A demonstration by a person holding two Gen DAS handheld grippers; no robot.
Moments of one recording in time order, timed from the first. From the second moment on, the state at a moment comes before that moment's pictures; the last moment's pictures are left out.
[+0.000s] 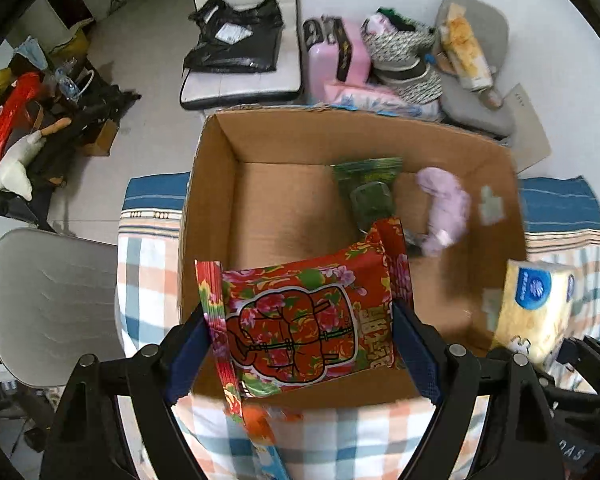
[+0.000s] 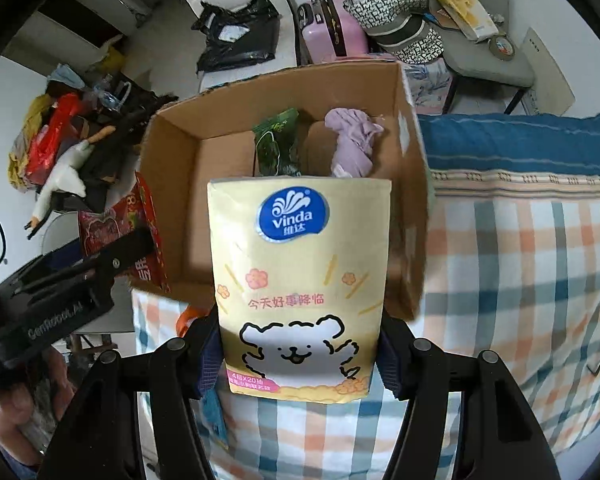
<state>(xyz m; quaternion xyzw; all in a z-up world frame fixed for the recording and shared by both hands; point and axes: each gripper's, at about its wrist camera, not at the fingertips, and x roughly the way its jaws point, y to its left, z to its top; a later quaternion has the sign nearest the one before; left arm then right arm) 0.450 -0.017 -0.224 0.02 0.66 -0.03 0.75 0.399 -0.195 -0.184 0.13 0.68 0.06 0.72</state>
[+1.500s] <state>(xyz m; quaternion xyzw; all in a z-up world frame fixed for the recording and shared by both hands) 0.507 -0.030 -0.263 0.06 0.68 -0.04 0.73 0.445 -0.181 -0.289 0.07 0.74 0.00 0.67</state>
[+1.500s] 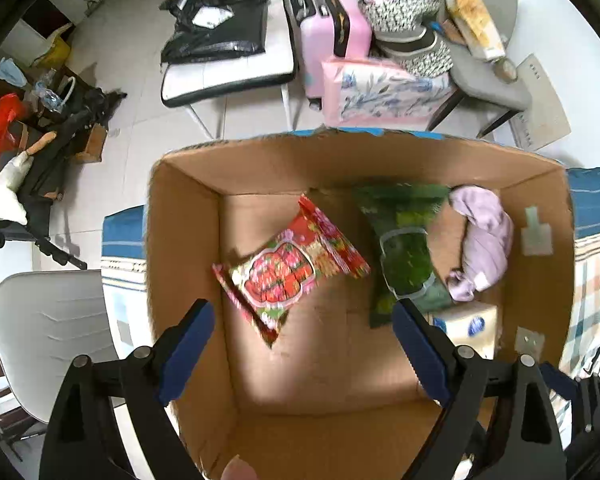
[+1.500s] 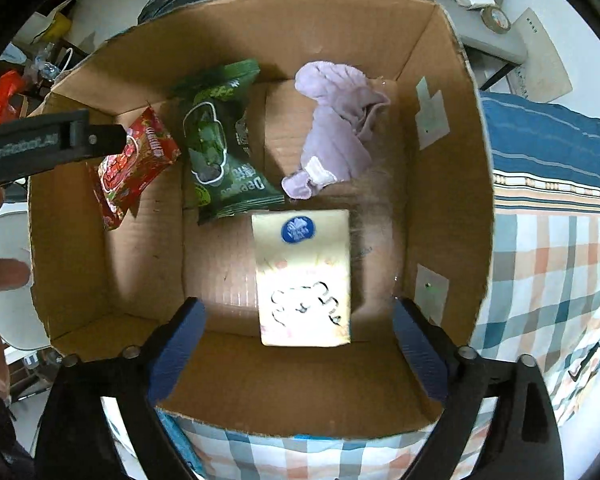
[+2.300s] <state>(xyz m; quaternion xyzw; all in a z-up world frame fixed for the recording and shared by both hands) 0.345 -0.010 -0.147 0.04 0.55 -0.02 0.83 0.350 -0.182 -0.172 0.05 0.64 -0.04 0.77</state>
